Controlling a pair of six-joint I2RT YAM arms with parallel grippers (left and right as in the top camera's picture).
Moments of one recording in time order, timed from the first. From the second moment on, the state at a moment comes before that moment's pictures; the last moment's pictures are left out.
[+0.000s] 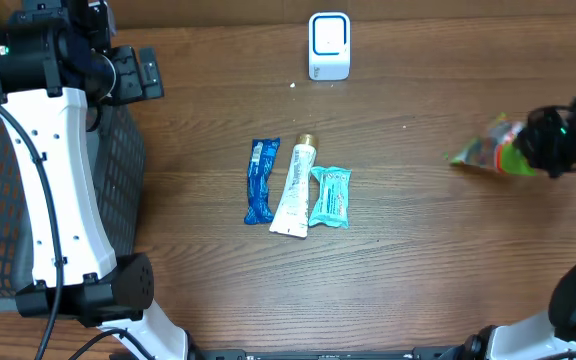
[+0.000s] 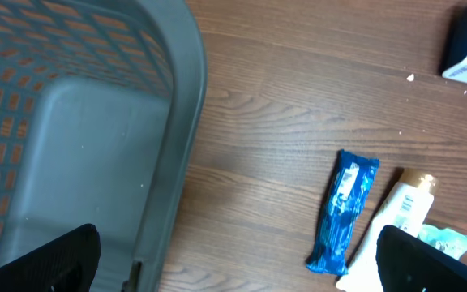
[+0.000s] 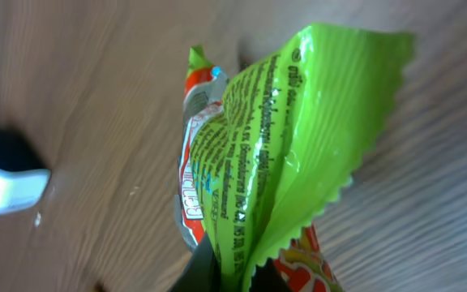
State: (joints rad) left arm 0.11 1.87 2.38 -1.60 -0.03 -0.13; right arm -0.43 1.74 1.30 -0.77 -0.36 0.54
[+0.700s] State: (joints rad) left arm 0.11 1.87 2.38 -1.60 -0.03 -0.13; right arm -0.39 1.69 1.59 -1.07 -0.46 0.42
